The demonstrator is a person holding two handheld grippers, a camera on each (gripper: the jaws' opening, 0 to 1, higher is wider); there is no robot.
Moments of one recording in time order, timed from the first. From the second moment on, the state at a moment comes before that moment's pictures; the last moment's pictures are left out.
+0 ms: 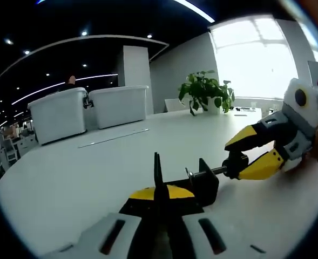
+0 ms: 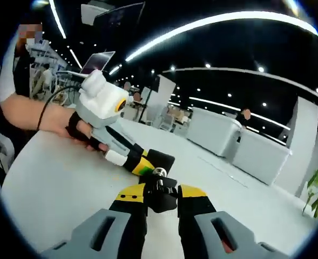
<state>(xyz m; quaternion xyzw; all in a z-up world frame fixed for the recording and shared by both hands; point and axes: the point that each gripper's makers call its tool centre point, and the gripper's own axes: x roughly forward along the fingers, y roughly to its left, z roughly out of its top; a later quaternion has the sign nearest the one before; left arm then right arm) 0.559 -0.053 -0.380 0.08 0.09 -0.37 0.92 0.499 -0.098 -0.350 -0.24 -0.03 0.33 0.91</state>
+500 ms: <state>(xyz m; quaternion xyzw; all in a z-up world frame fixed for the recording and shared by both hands) 0.560 -0.053 -0.381 0.08 0.09 -0.37 0.92 0.504 -0.108 -0.354 -0.01 0.07 0.36 0.93</state>
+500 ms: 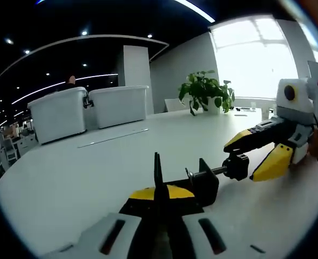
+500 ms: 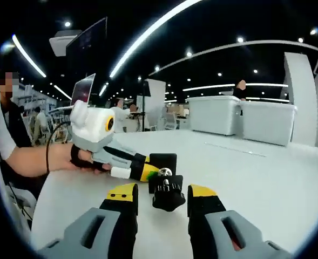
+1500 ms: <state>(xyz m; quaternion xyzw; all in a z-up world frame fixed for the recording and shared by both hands) 0.559 -0.053 -0.381 0.08 0.09 -0.37 0.92 0.509 -0.105 -0.362 -0.07 0.06 0.36 0.93</state>
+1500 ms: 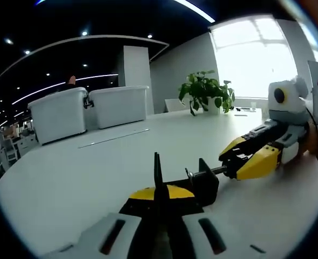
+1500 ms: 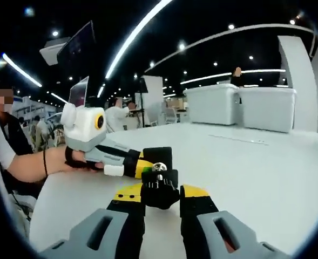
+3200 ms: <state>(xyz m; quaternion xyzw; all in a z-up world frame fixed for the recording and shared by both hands) 0.560 -0.053 -0.381 0.08 0.09 -0.37 0.92 0.511 -0.103 -0.359 0.06 0.10 0.37 0.92</state>
